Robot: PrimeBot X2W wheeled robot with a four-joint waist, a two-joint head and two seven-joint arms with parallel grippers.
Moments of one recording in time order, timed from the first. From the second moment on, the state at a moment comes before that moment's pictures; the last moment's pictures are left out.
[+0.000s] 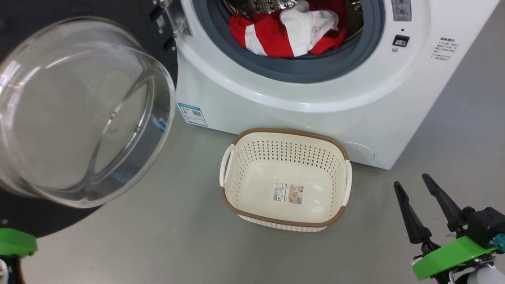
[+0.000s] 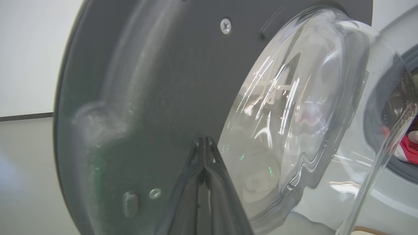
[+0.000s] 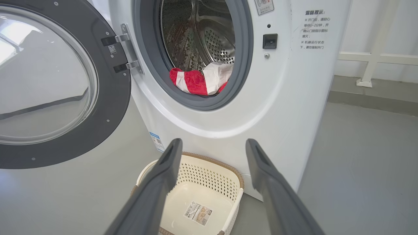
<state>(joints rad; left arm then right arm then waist) -0.27 0.28 0.17 0.40 -0.41 0.04 -0.25 -0.07 -0.30 0.08 0.13 0.34 0.13 -0.25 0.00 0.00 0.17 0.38</state>
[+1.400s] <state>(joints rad) -0.56 0.32 0.47 0.73 -0.23 -0.08 -0.26 -0.14 -0.33 0.11 0.13 0.34 0.13 -0.25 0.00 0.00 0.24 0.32</state>
